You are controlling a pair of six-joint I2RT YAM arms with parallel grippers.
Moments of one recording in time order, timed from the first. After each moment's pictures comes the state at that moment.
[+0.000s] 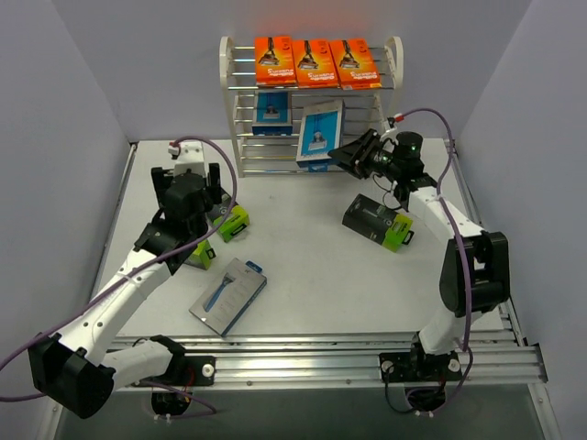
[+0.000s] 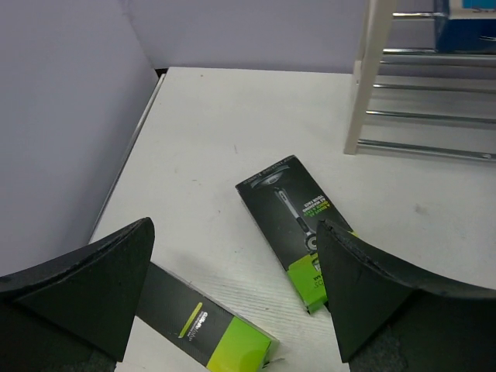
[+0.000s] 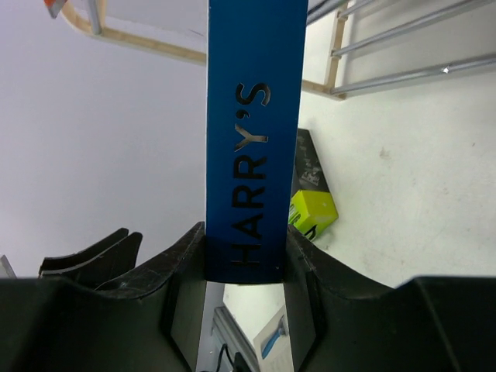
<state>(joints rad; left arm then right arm) -0.53 1.14 1.05 -0.15 -0.74 -0.03 0.16 1.66 1.19 0.26 -0.64 1.05</state>
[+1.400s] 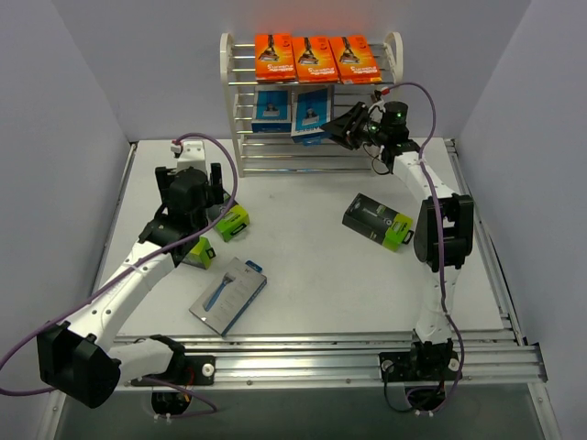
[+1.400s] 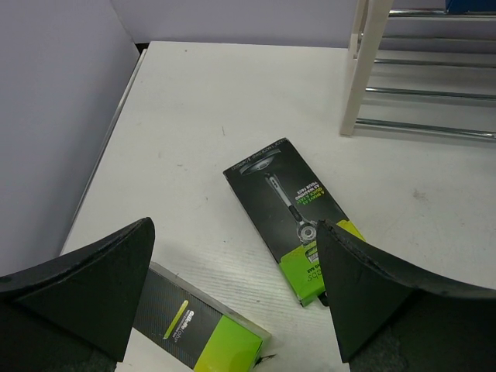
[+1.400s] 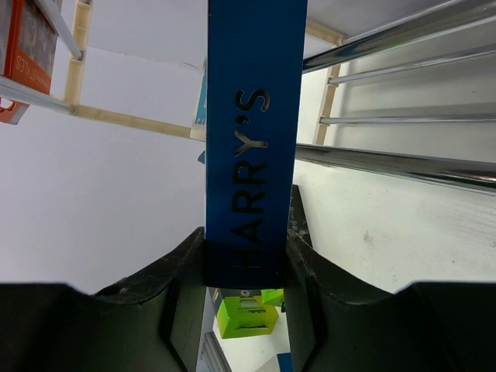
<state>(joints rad) -0.45 1.20 1.05 -0.17 -0.66 -0.09 0.13 2.14 1.81 0.11 -0.72 1.02</state>
